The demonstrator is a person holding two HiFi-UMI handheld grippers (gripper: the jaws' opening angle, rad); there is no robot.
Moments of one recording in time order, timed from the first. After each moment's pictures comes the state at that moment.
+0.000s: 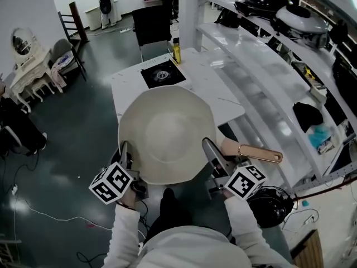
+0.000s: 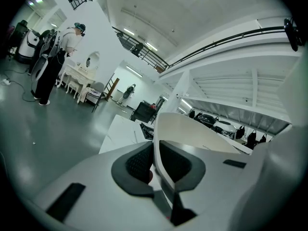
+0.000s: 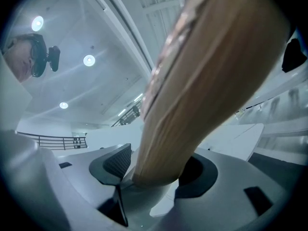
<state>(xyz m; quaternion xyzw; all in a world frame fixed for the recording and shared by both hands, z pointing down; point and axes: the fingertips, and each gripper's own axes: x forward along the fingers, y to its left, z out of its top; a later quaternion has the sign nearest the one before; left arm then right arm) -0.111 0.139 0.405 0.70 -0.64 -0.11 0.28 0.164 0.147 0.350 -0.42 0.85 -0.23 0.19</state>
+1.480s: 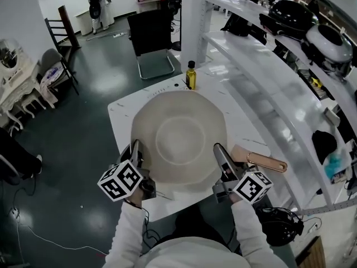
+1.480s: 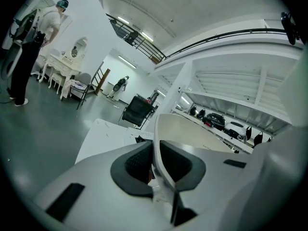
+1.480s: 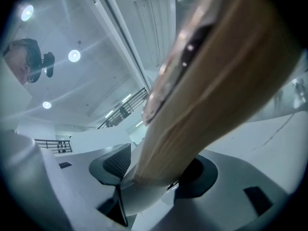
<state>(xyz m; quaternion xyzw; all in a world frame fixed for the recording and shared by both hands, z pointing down) -0.168 -0.172 0.420 0.74 -0.60 -0.09 0.30 0.105 -0.132 0.376 -0.48 0.82 -0.25 0.19</state>
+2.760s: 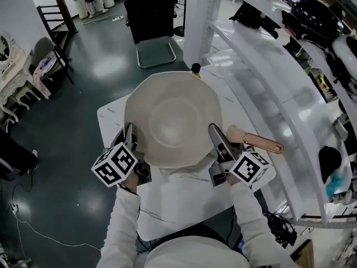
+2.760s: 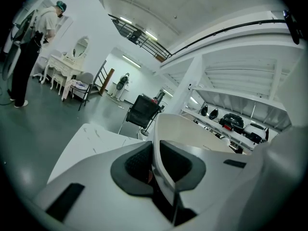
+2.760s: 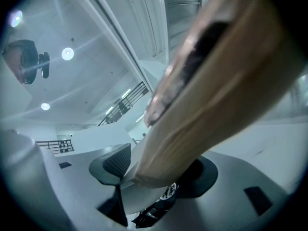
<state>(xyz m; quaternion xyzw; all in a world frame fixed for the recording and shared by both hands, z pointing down) -0.177 -0.343 0.439 0.71 -0.63 -0.08 0.30 0.098 -0.325 0.398 -0.45 0.83 -0.28 0.18</state>
